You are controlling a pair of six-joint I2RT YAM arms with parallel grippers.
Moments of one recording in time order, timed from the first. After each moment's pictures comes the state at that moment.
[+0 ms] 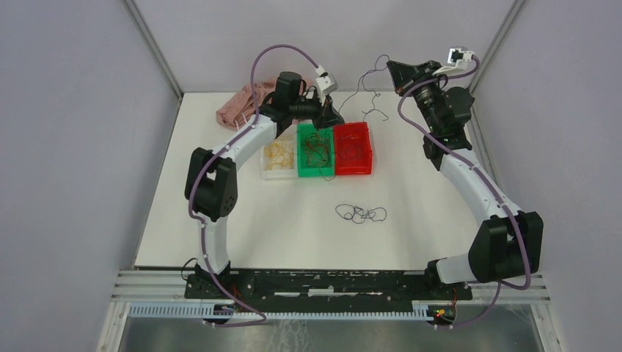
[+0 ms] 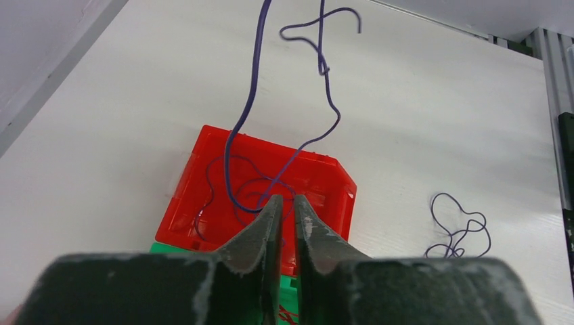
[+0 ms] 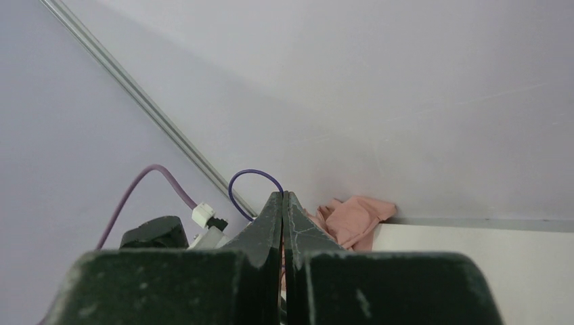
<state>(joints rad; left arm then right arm) -0.47 2.02 1.71 -0.09 0.84 0.19 0.17 1.41 1.14 0.60 -0.22 0.67</state>
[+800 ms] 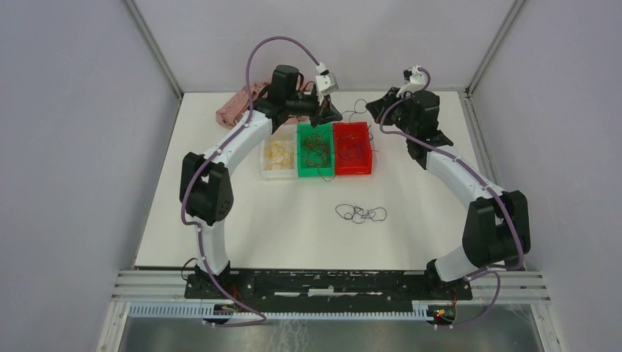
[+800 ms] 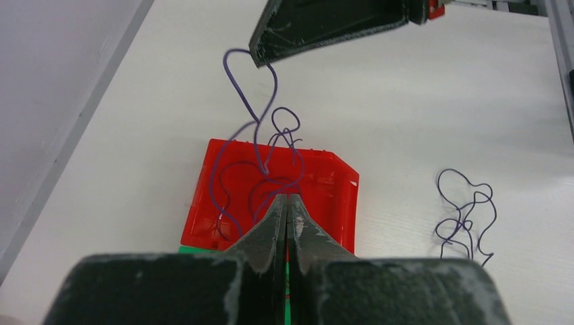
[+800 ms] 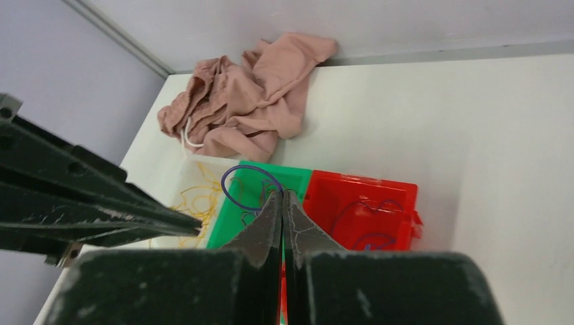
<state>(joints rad) -0.47 1.97 1.77 -0.21 0.88 0.37 0.24 1.52 1.12 0.26 -0.26 0.47</state>
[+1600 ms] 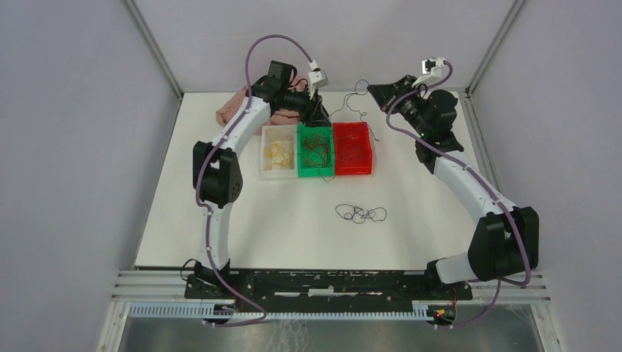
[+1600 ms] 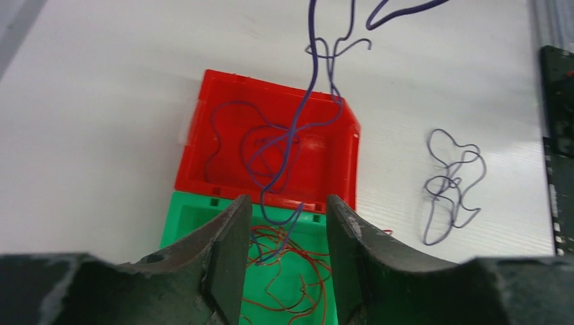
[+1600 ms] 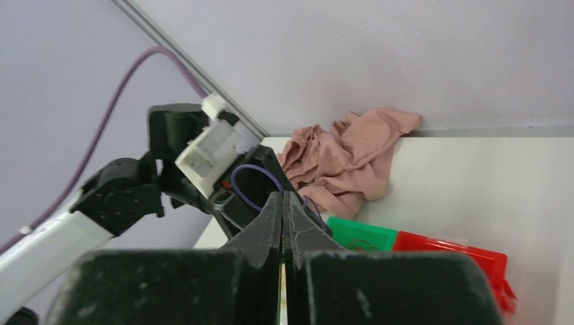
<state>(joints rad) -0.37 2.18 2.04 -0.58 0.95 0.48 0.22 1.42 1.10 0.44 -0.33 0.66</state>
